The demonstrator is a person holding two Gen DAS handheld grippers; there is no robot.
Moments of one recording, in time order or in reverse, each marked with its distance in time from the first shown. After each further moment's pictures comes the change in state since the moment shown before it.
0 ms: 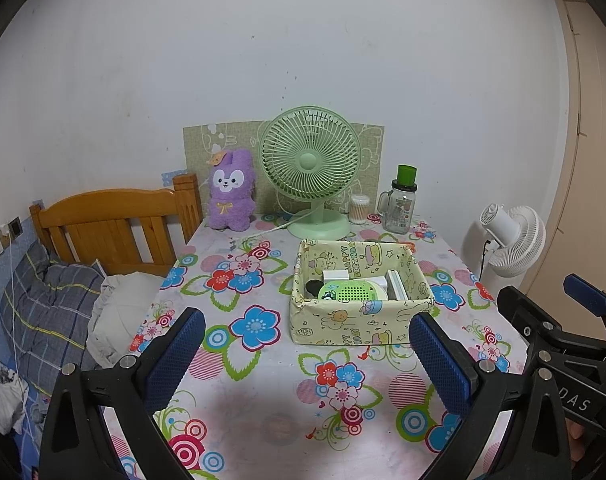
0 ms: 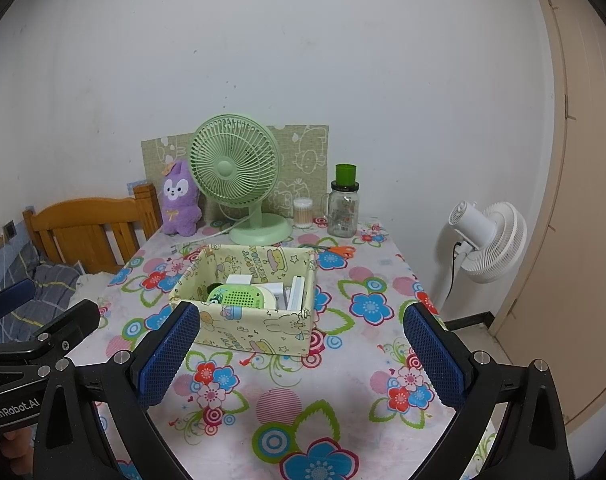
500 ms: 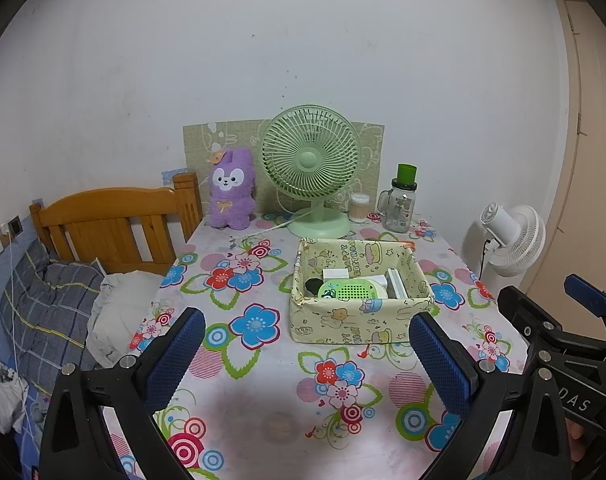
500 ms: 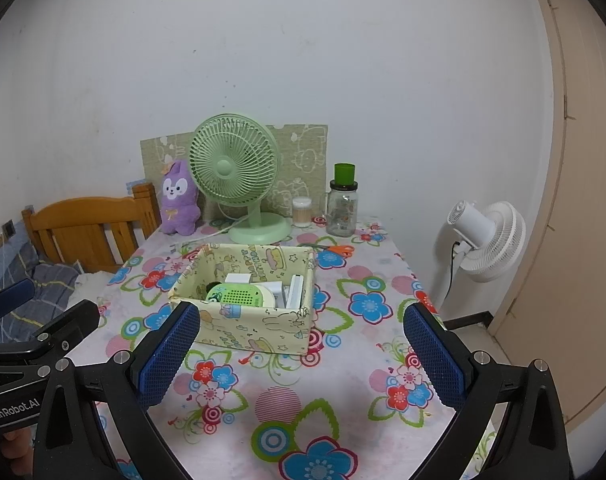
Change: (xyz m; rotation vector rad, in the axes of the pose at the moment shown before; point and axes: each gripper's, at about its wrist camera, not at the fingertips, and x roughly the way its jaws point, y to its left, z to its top) left arm -0.002 0.002 0.000 -0.001 0.005 -0.001; right arm -0.001 0.001 0.000 0.003 0.002 -0.004
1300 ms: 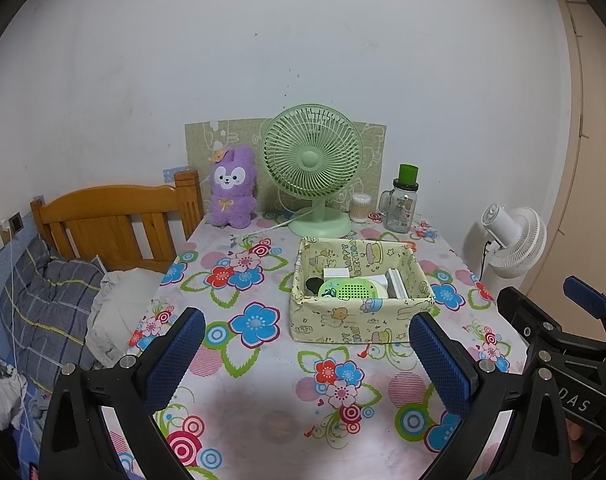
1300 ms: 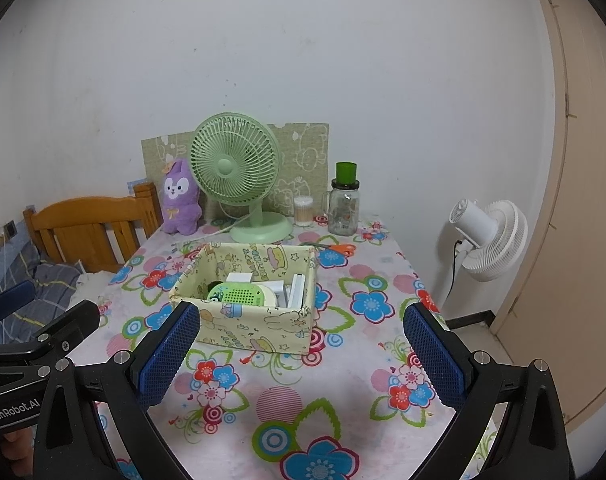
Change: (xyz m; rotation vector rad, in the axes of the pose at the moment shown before) left arm 0.003 -0.001 -0.001 -0.009 0.001 0.003; right arm 0.002 0.000 -0.001 0.002 0.004 0.006
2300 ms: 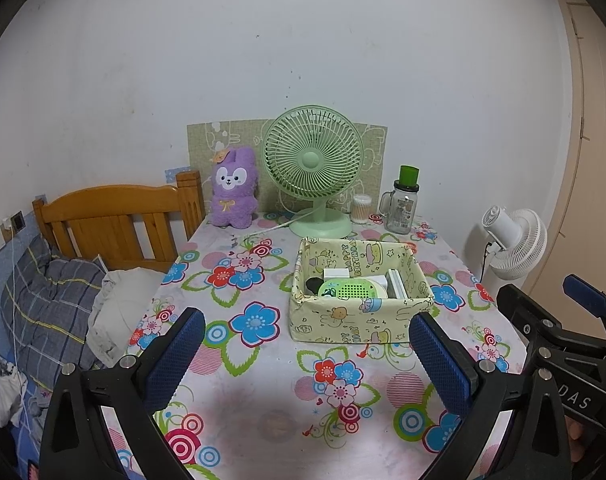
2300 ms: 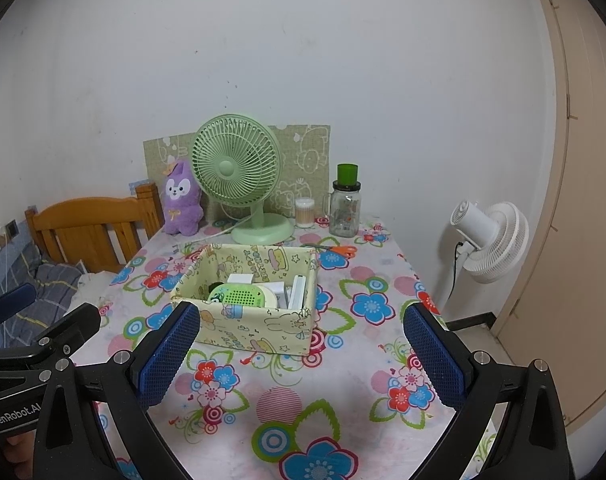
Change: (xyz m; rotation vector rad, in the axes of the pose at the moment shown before) left arm -0.004 0.002 -0.002 -0.004 -0.007 0.000; right arm 0.001 -0.001 0.000 0.003 -0.006 0.003
